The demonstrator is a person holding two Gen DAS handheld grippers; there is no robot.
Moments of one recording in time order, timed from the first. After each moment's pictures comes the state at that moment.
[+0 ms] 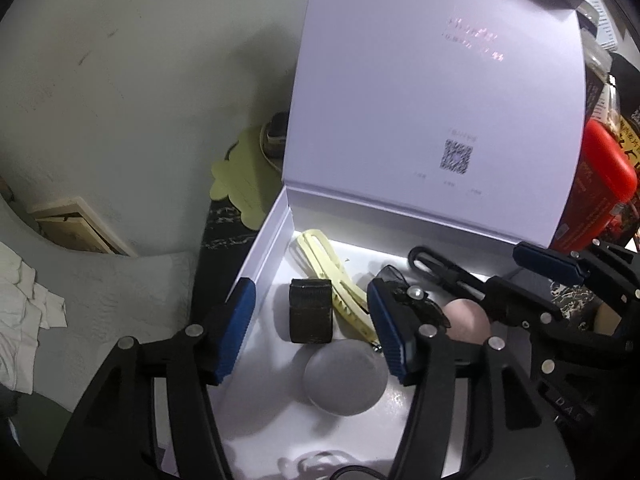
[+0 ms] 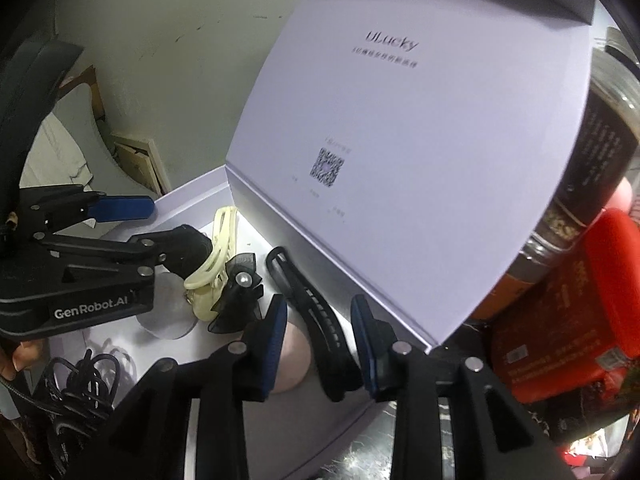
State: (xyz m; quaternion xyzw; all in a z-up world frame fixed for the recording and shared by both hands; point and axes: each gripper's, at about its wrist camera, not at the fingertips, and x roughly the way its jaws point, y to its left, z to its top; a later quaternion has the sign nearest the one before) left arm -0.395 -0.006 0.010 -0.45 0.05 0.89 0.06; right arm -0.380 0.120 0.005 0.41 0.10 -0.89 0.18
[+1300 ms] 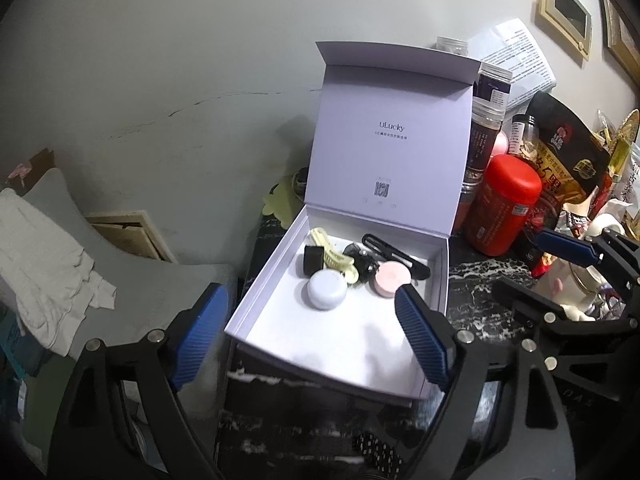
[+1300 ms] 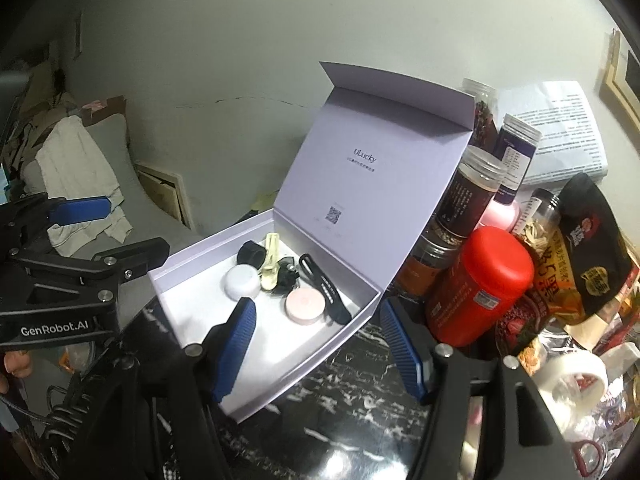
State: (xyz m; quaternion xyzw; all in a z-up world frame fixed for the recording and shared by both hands) left arm -0.220 -0.007 0.123 -0.36 0.04 0.93 0.02; right arm -0.224 0.164 0.126 0.34 0.11 -0.92 0.17
